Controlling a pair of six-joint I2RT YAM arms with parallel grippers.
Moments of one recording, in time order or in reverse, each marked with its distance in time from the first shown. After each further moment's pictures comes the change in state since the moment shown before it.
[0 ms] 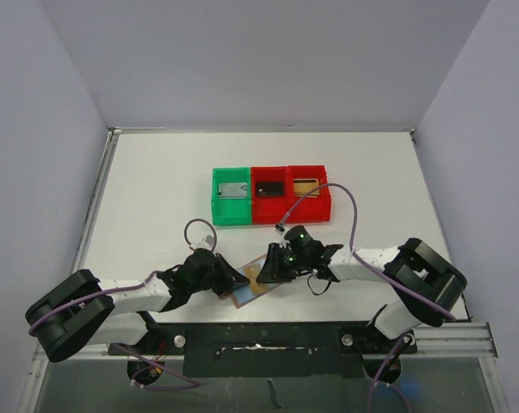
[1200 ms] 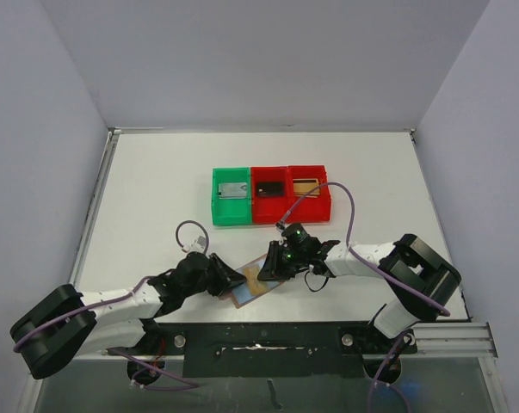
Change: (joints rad) left arm 0.000 -0.146 -0.047 -0.055 -0.044 -0.032; right arm -0.005 0.071 0.057 -0.066 0.031 0.040
